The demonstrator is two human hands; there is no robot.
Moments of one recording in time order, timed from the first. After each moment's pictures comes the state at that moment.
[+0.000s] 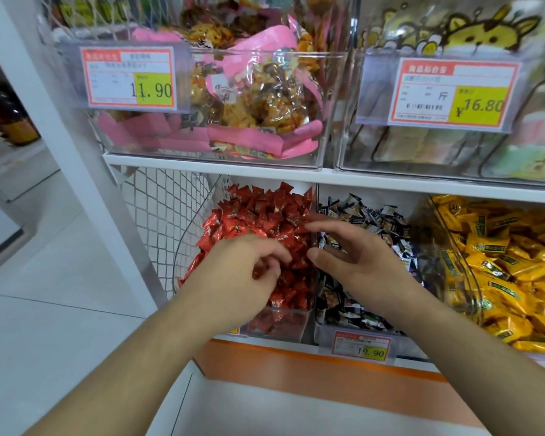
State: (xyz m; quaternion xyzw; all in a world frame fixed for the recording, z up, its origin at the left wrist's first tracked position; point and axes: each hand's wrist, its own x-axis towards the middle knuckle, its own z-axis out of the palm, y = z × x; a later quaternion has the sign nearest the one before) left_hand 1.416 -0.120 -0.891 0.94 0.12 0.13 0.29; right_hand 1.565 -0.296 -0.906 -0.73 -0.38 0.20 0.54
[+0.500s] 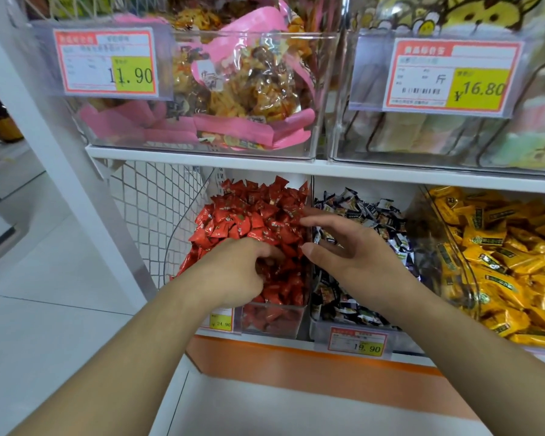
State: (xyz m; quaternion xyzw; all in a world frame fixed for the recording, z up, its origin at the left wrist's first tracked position) left_hand 1.448 -0.104 -0.906 0.94 0.18 -0.07 0.29; right_hand 1.567 -0.296 -0.908 -0.73 -0.38 0.20 0.53
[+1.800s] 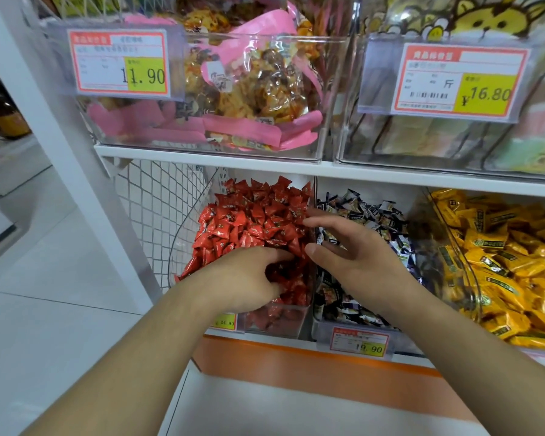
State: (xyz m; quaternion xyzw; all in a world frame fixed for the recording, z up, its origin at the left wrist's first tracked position) left_hand 1.447 -0.114 -0.902 0.93 0.16 -0.11 0.32; right_hand 1.562 -0.295 -0.905 -0.74 -0.36 0.20 0.53
